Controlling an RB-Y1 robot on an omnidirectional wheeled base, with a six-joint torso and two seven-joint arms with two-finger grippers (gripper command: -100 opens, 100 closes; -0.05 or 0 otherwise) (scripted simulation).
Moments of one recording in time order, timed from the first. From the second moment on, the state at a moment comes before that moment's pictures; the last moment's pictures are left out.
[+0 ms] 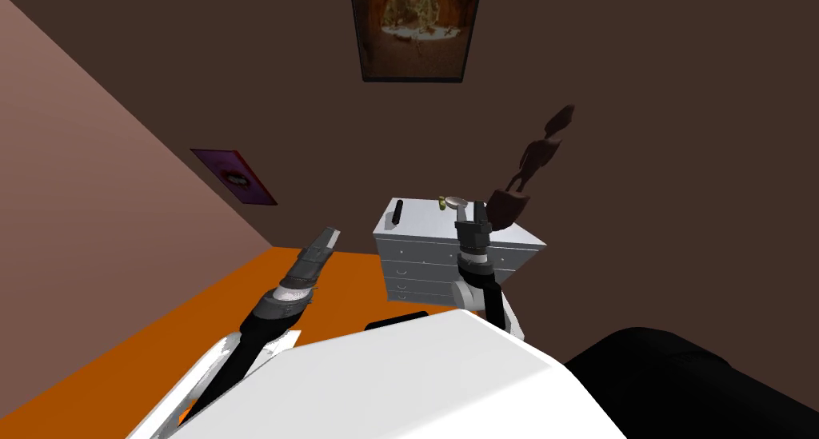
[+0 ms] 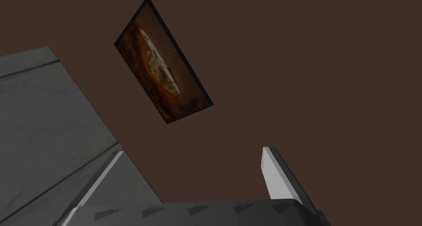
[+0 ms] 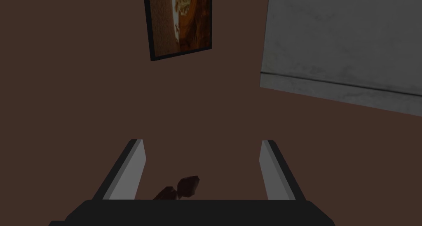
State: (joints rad) left arm 0.51 0.39 -0.08 -2.29 -0.24 -0.50 0.05; right arm 0.45 -0.05 0.05 -2.36 0.00 -0.61 0.08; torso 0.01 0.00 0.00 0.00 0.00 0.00
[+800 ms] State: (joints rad) left arm 0.47 0.62 -0.11 -2.25 -0.33 -0.54 0.22; right arm 0.45 -0.05 0.05 -2.36 0.00 -0.61 0.08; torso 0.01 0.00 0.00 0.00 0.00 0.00
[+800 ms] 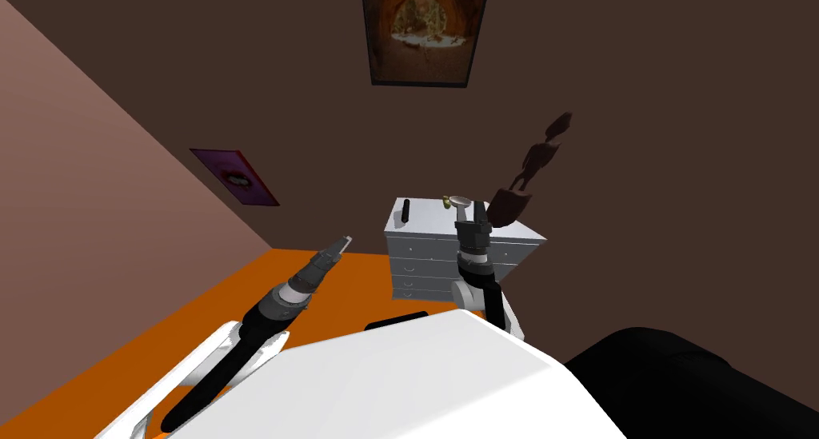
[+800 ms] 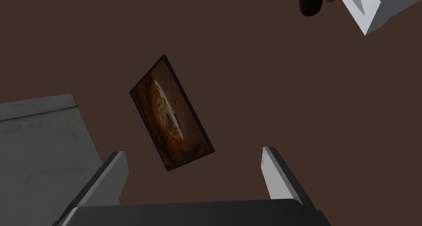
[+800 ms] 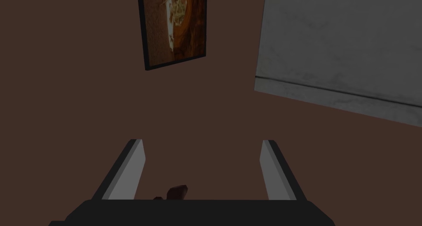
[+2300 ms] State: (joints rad) left arm 0.35 1.04 -0.11 -2.09 -0.48 -0.65 0.56; right arm 0.45 -0.05 0.05 -2.36 0.00 -0.61 0.08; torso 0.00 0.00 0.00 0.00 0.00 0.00
